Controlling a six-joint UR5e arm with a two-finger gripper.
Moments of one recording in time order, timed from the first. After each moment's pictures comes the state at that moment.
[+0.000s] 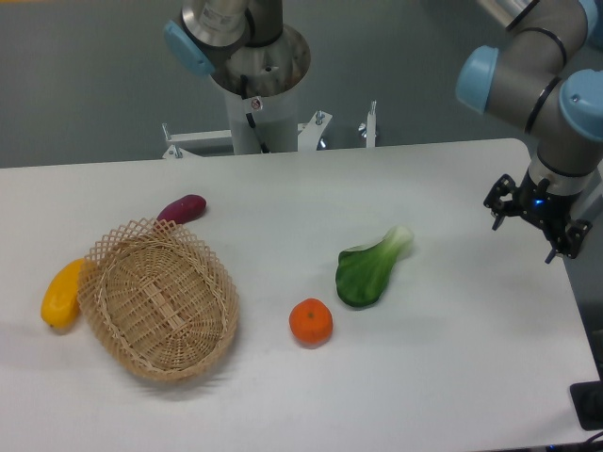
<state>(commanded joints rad) 2.85 -2.05 -1.42 -1.13 1.52 1.63</state>
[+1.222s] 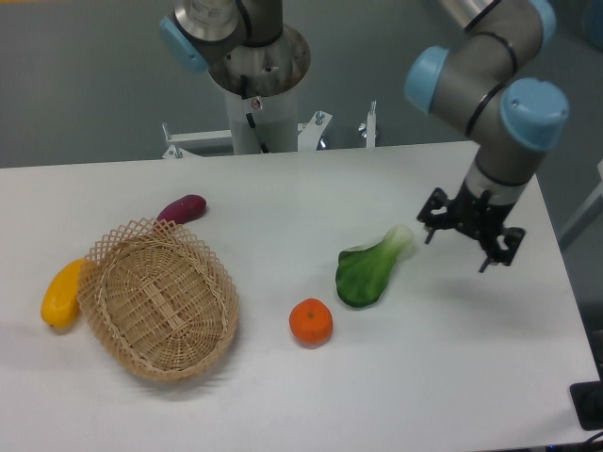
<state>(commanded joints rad) 2.74 -1.98 -1.63 -1.10 1.41 1.37</state>
